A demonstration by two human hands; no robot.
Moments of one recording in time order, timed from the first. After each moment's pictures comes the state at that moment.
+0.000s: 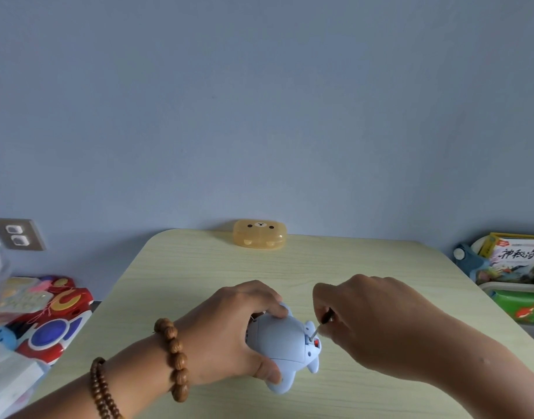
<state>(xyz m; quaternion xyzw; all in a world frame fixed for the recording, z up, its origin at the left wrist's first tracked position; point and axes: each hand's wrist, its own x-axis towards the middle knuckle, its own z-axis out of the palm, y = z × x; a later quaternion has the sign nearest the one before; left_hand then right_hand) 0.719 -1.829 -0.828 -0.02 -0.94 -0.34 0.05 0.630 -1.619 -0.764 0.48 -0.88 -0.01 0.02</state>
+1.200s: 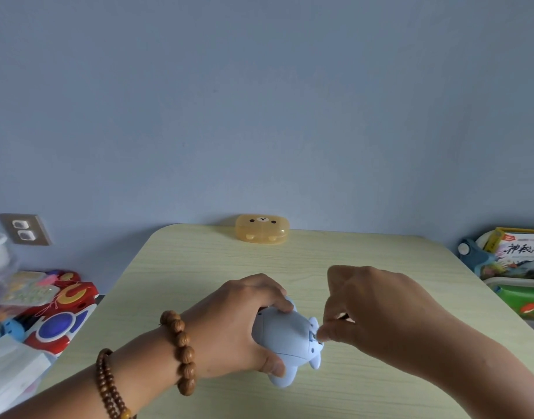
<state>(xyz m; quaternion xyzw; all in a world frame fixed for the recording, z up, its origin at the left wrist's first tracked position) 0.719 -1.821 -0.823 -0.02 -0.95 -0.30 0.04 0.626 -1.617 -0.768 0.47 -0.89 0.00 0.02</state>
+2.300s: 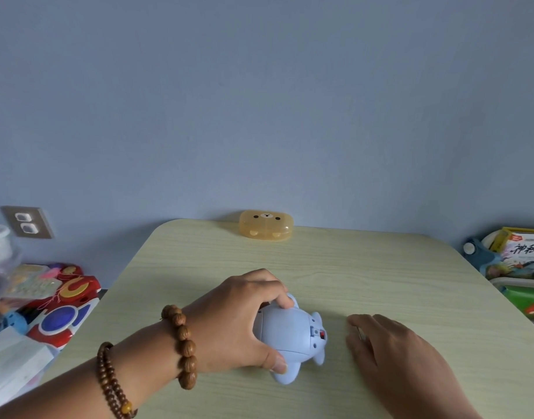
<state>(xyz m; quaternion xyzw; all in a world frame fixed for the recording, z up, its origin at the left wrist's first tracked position) 0.718 -1.828 -0.827 -0.03 -0.95 -0.29 0.04 0.629 -1.590 -0.861 0.32 -0.93 0.15 0.08</state>
